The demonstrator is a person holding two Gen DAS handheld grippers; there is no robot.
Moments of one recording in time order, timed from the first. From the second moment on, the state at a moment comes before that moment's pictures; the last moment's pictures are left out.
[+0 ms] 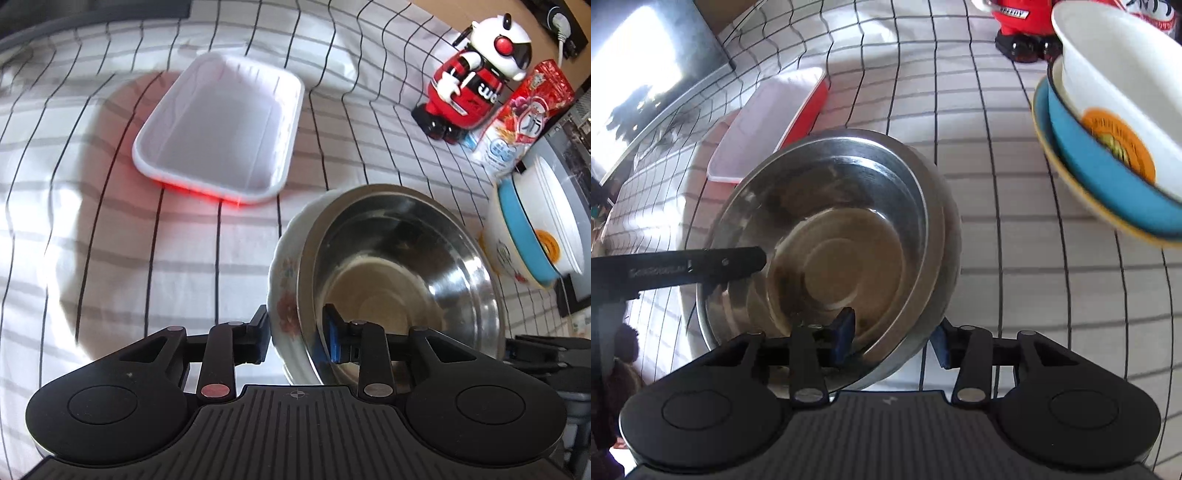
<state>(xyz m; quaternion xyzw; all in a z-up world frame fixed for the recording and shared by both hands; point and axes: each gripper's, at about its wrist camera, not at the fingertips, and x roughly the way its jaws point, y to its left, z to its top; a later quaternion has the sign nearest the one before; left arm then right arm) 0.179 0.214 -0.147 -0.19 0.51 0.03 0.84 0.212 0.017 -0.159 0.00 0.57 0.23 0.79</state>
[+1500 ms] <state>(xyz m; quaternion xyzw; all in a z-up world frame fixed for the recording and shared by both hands) 0.232 0.072 -0.034 -0.24 0.31 -0.01 0.92 0.293 -0.166 -0.041 -0.03 0.38 0.22 0.90</state>
